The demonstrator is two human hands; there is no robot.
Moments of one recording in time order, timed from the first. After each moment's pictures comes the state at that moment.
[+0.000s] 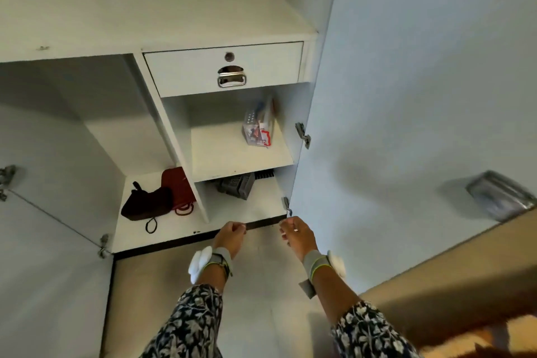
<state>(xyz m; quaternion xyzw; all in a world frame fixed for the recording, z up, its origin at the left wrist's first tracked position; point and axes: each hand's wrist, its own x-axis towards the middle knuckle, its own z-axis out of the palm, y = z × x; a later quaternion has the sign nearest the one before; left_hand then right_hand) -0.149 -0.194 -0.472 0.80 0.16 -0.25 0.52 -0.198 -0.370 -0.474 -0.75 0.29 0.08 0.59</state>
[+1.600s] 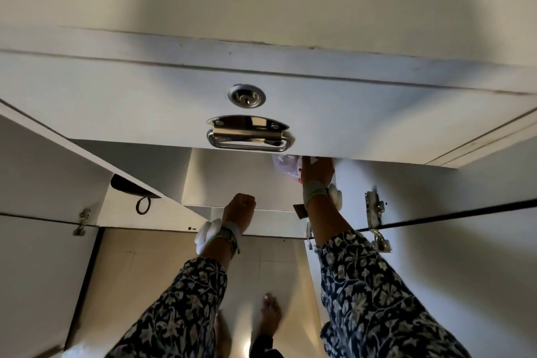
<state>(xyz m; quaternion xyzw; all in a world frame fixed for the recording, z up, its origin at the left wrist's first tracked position) 0.222 -0.255 -0.606 0.77 0.29 -0.27 0.50 0.308 -0.417 -0.587 -0.78 0.37 0.00 0.51</state>
